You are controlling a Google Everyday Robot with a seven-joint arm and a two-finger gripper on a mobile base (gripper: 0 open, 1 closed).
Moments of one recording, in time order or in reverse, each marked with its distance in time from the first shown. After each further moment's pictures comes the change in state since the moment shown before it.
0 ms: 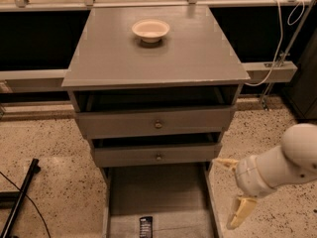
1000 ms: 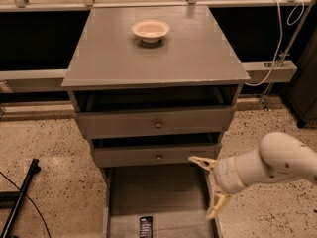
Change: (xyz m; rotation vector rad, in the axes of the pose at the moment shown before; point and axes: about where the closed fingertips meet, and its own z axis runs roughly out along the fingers) arm -0.013 -0.025 0.068 0.017 -0.179 -0.222
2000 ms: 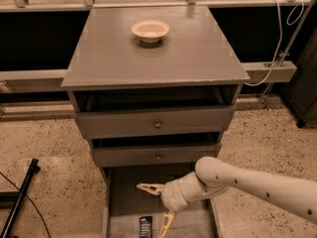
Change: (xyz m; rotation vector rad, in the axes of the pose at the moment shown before) arm -0.044 0.028 0.207 -0.171 -0.351 -0.187
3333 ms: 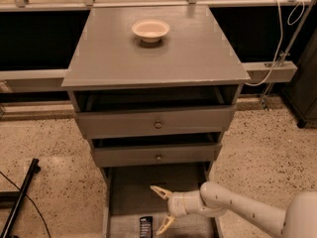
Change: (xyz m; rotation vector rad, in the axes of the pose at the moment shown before) arm 0.175 -0.005 0.057 0.276 -0.008 0.104
